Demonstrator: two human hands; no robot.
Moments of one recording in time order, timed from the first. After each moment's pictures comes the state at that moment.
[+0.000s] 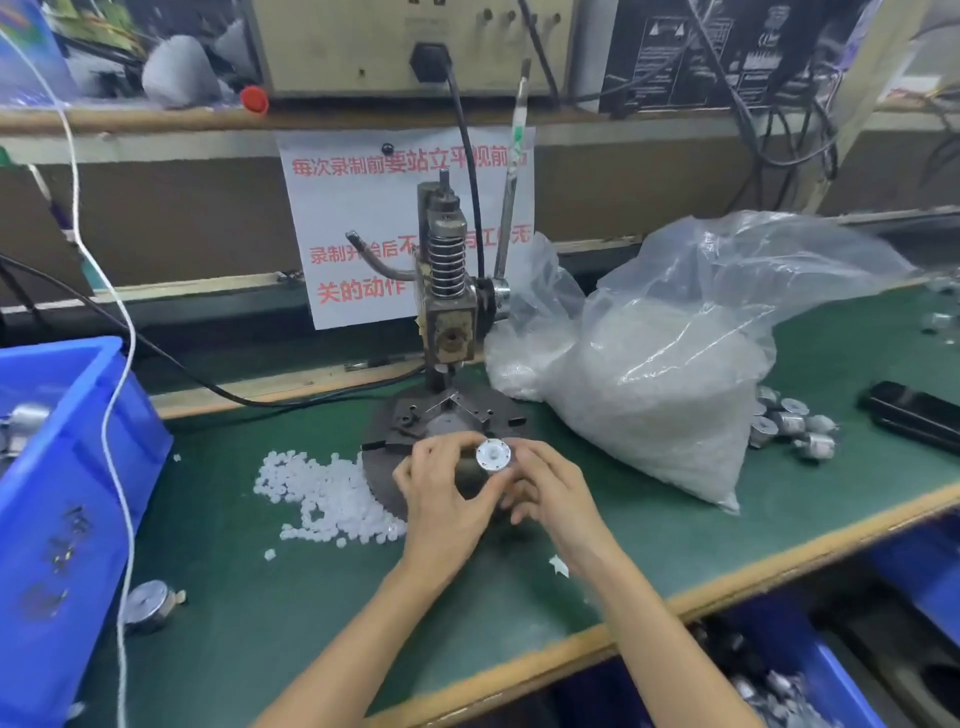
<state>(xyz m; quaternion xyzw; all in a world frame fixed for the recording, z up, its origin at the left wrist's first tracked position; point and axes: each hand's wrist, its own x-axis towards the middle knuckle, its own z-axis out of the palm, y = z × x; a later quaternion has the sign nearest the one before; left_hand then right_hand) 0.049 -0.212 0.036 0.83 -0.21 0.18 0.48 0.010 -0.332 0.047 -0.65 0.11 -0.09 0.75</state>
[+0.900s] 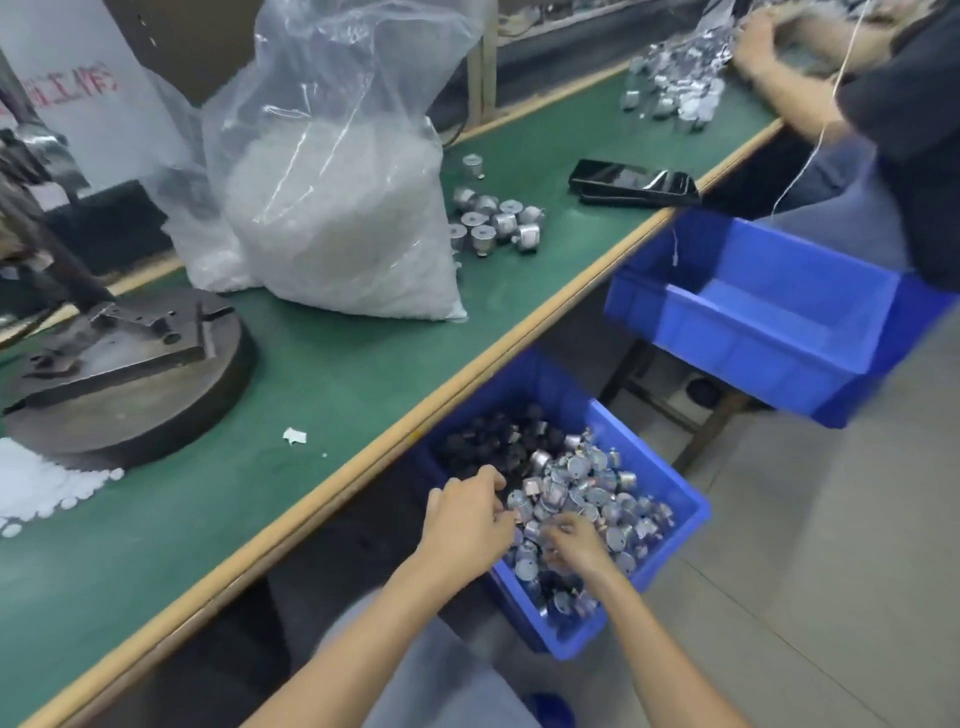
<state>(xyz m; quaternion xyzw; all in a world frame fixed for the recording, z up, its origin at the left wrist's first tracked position) -0.134 -0.346 -0.049 0.86 -0.43 -0.21 0.18 -0.248 -0.456 -0.177 -0.59 0.54 0.01 0.60</state>
